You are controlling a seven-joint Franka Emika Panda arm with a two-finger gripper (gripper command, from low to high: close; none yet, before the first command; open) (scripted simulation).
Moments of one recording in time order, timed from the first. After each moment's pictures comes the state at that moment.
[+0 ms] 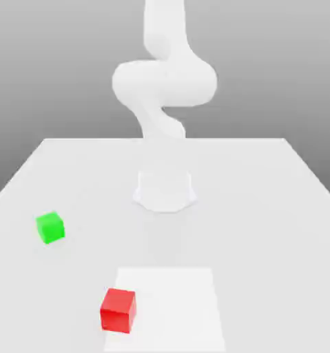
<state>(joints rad) -0.01 -0.71 0.00 -2.33 -0.01 2.34 0.80</state>
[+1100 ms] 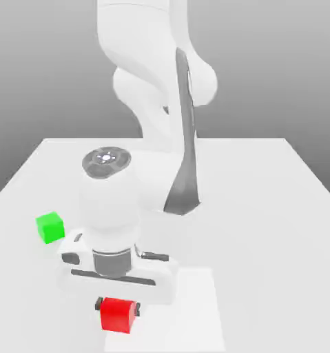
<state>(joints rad) -0.13 0.33 -0.04 -2.55 0.05 2.89 0.75</state>
